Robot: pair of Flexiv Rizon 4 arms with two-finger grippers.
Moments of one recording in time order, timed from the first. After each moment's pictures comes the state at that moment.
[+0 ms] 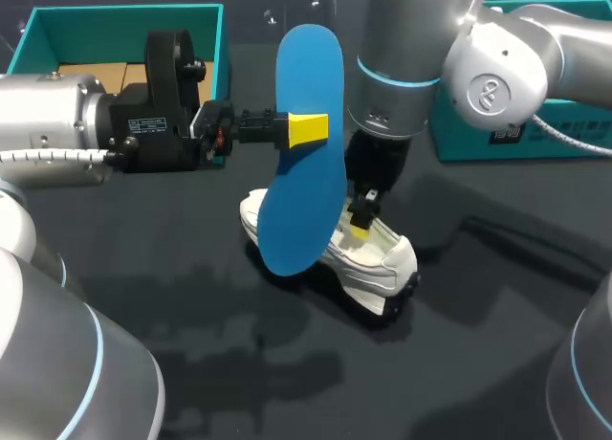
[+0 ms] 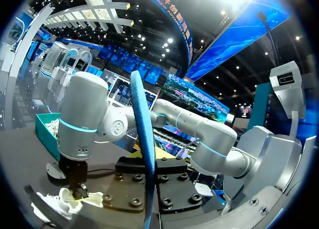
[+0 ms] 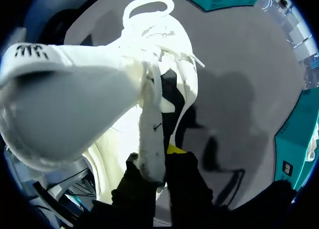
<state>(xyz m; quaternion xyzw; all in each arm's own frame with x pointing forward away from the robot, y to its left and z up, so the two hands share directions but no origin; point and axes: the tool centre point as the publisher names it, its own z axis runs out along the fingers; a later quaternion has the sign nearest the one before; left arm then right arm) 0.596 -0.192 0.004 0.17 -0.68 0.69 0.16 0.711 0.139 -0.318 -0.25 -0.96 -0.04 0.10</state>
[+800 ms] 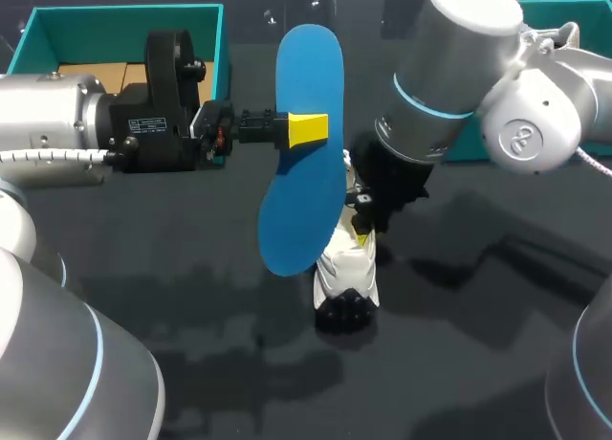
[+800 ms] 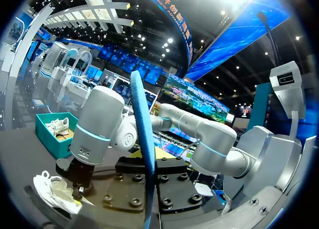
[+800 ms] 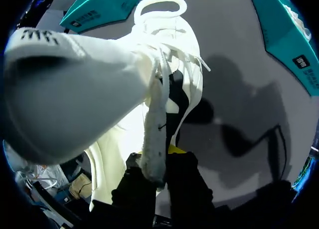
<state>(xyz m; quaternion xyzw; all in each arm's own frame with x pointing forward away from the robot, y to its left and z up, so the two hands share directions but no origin) 0.596 -0.192 0.004 0.17 -0.68 0.69 0.16 0.702 0.145 -0.328 -0.59 -0.79 -0.08 0.11</state>
